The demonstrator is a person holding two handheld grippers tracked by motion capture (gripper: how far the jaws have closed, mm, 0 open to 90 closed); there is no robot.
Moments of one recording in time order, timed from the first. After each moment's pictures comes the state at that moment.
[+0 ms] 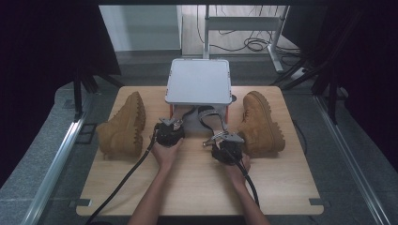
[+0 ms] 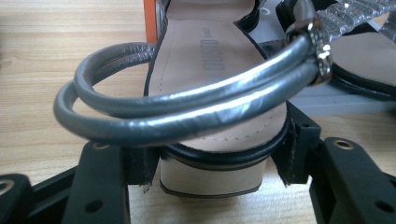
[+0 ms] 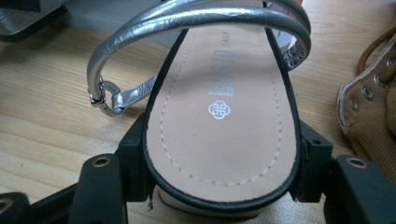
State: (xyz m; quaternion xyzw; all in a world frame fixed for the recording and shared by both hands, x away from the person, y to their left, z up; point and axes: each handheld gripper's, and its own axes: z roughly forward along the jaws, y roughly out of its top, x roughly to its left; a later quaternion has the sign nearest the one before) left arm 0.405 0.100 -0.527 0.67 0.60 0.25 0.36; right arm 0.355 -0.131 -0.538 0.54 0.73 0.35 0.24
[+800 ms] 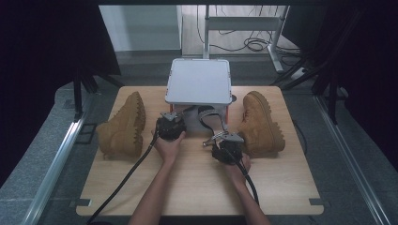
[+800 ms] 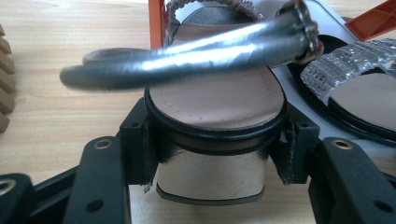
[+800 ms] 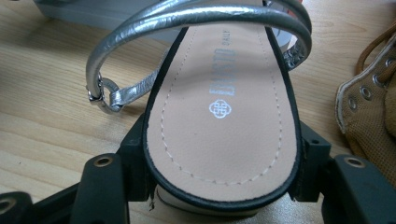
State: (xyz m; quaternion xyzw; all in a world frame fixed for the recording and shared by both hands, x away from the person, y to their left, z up) left arm 0.424 0.092 -0.520 0.65 0.60 0.29 0.37; right arm 0.355 -0.131 -0.537 0.54 0.73 0.34 0.25
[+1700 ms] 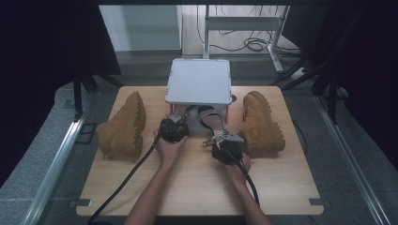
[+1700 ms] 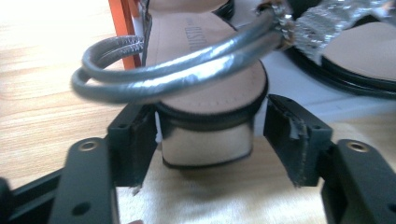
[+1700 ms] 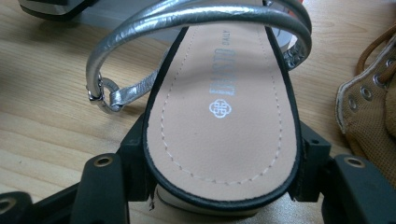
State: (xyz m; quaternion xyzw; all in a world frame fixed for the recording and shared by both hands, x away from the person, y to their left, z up) left arm 0.419 0.091 -0.527 0.71 0.55 0.27 0.34; right arm 0.355 -0.131 -0.537 0.54 0.73 0.34 0.24
